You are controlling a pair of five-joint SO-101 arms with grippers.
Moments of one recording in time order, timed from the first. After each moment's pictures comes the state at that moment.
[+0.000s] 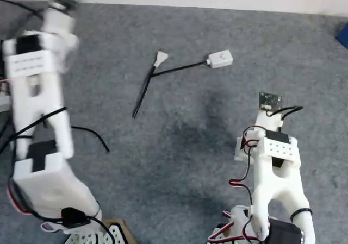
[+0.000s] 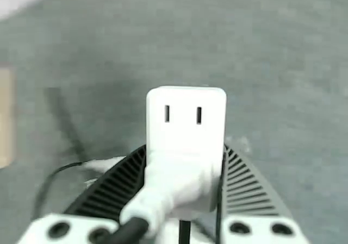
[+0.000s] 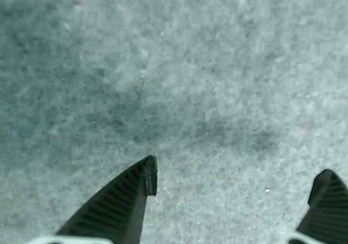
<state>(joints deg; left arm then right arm) -24.1 17.5 -26.5 67.6 -29.3 7.4 -24.9 57.5 51.9 5.1</state>
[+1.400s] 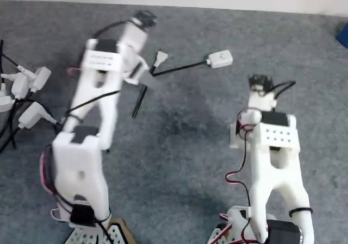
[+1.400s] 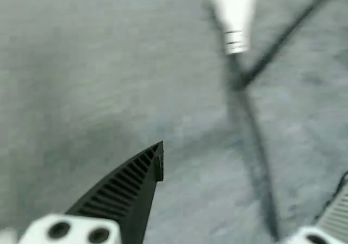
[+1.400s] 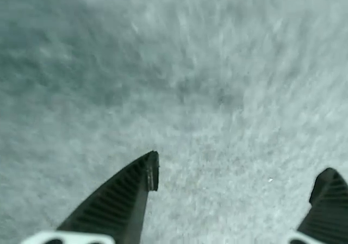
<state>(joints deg) 1.6 35.6 -29.1 67.0 -23.7 0.7 -24.9 38.9 69.7 5.4</state>
